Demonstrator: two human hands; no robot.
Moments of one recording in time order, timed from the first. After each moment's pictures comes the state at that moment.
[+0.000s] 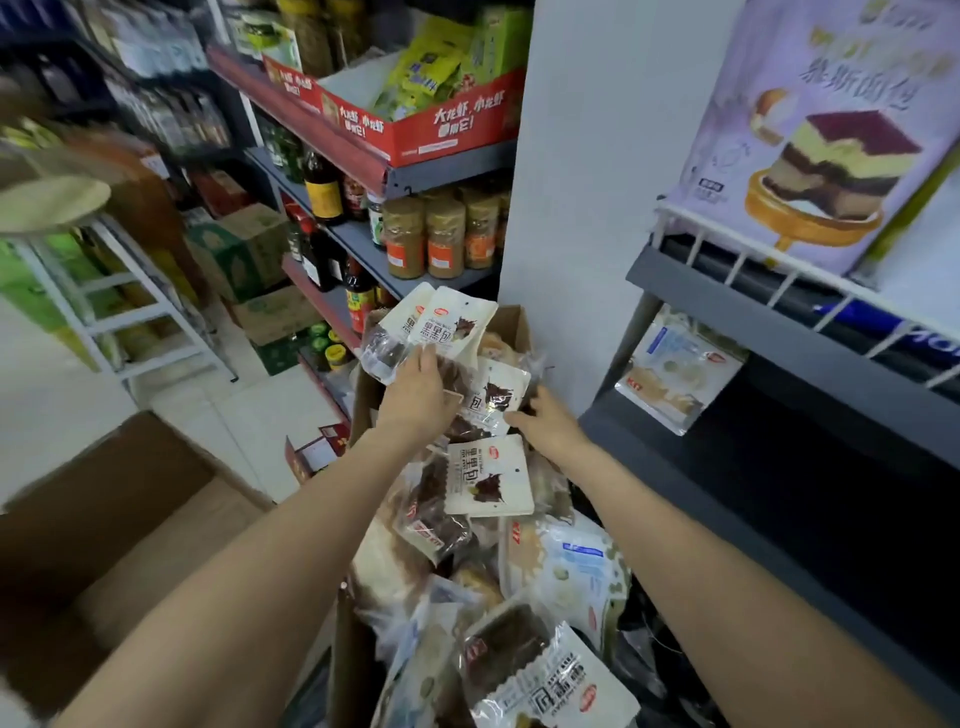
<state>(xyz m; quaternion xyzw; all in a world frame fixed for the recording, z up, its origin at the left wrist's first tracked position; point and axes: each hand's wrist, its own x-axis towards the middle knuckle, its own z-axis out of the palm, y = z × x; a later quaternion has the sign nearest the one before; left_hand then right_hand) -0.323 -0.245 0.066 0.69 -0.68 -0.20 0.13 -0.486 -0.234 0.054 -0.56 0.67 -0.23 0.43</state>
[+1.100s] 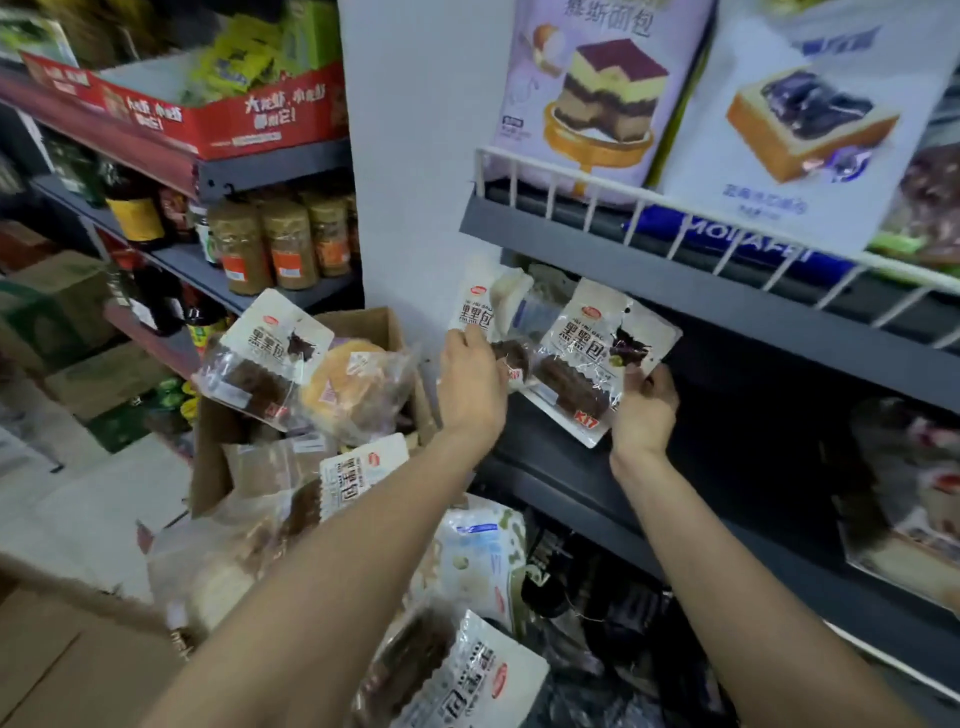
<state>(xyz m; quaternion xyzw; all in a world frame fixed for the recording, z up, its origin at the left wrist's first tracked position) -0.504 -0.220 0.066 0.60 -0.72 -0.15 0.31 -0.640 -0.171 0.054 -0.24 0.67 -0.68 0.17</state>
